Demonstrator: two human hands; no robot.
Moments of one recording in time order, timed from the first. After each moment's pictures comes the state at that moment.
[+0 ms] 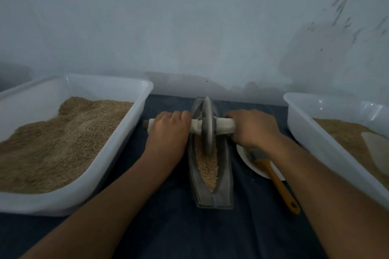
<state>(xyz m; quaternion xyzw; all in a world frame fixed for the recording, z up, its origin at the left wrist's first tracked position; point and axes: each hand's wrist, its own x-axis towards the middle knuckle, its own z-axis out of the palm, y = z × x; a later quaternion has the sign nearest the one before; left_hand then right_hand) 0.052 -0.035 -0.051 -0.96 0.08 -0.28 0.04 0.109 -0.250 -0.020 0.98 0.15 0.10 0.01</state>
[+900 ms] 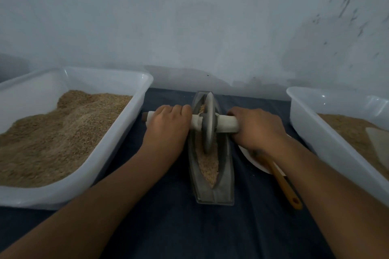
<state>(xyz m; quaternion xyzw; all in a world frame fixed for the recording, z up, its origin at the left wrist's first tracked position) 0.052 -0.033 -0.052 -0.96 0.09 -0.26 0.06 0.097 -0.254 -0.030 0.98 0.14 0.13 0.00</state>
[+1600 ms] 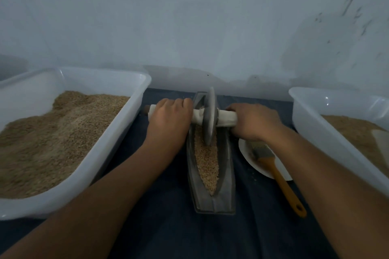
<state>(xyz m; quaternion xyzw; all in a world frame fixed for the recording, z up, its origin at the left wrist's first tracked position) 0.079 -0.038 -0.047 -0.95 0.06 -0.28 0.08 0.127 -0.252 -0.020 0.99 0.13 0.05 -0.02</state>
